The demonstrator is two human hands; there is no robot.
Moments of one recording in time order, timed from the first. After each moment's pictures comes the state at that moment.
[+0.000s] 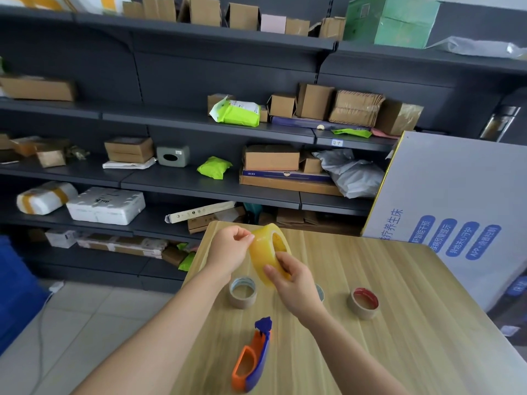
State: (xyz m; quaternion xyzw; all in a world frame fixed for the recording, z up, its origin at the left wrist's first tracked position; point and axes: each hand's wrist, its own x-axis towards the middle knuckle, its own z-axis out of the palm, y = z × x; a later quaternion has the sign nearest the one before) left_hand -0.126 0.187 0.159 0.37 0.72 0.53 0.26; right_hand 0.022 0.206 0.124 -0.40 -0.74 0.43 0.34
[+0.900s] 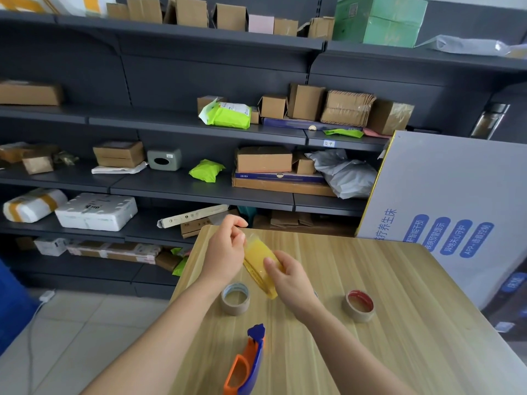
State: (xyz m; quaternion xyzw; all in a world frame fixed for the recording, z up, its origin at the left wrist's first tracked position) left_hand -0.118 0.196 0.156 0.48 0.68 0.54 0.14; right_hand 0.027 0.225 0.137 -0.40 -0.71 0.50 0.31
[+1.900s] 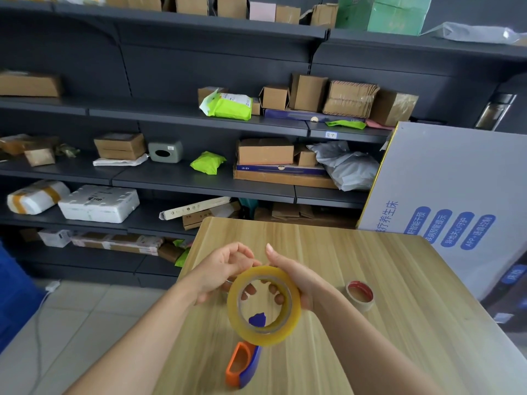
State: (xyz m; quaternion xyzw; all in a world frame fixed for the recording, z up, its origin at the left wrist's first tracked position) left_hand -0.134 0.157 0.142 0.45 0.58 0.44 0.52; right_hand 0.038 0.242 0.133 -0.41 -0.55 0.72 0.11
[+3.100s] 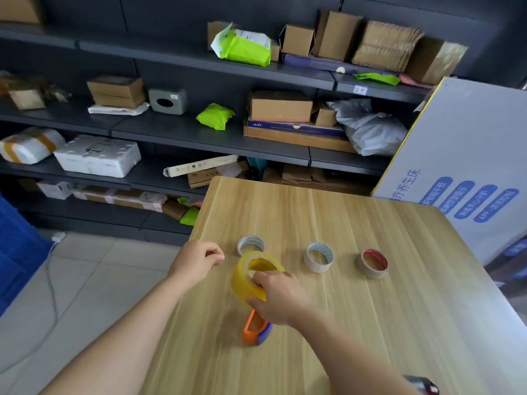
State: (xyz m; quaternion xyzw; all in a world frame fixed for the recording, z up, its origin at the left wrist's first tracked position) left_hand -0.212 0.142 0.037 0.47 0.80 0.27 0.25; right_hand -0.008 0.183 0.049 -0.37 -0.91 0.16 -0.04
